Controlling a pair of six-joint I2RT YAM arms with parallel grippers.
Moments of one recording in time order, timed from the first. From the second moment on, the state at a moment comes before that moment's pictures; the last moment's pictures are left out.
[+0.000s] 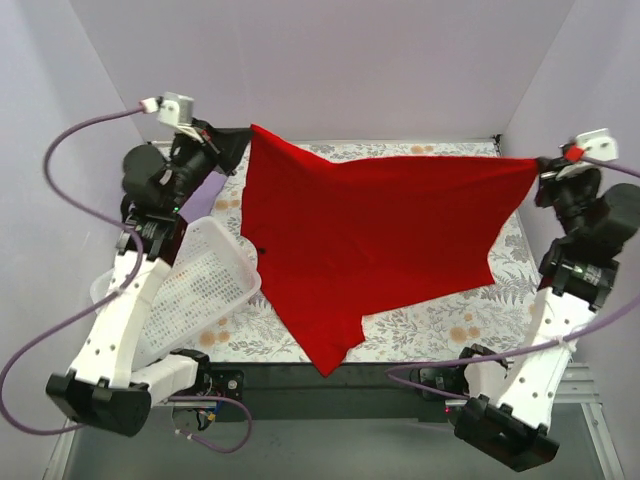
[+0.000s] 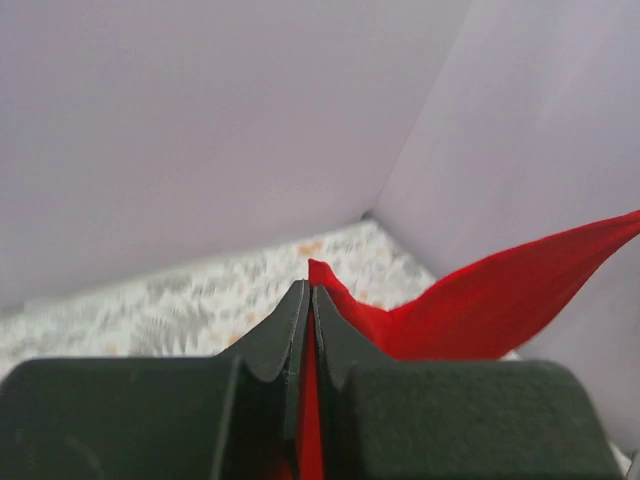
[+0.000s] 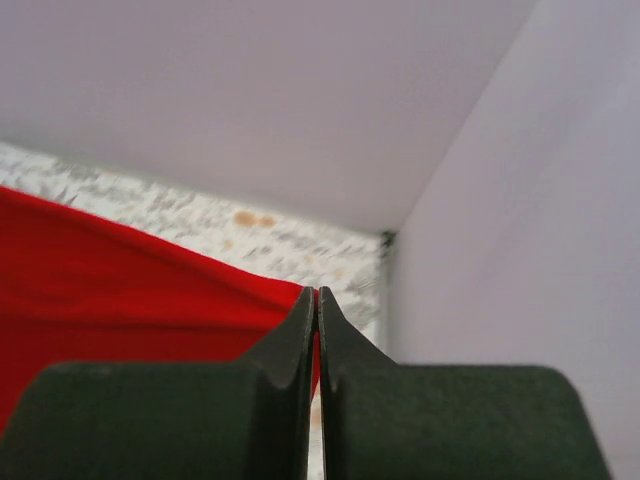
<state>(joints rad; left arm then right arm) -0.23 1.15 1.25 0.04 0.36 -0.36 -0.46 0.87 1.08 -0.19 -0.63 -0.22</state>
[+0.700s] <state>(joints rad) -0.28 0.98 1.55 0.12 0.23 -0.33 -0.51 0.91 1.60 -0.31 -0.53 -0.07</state>
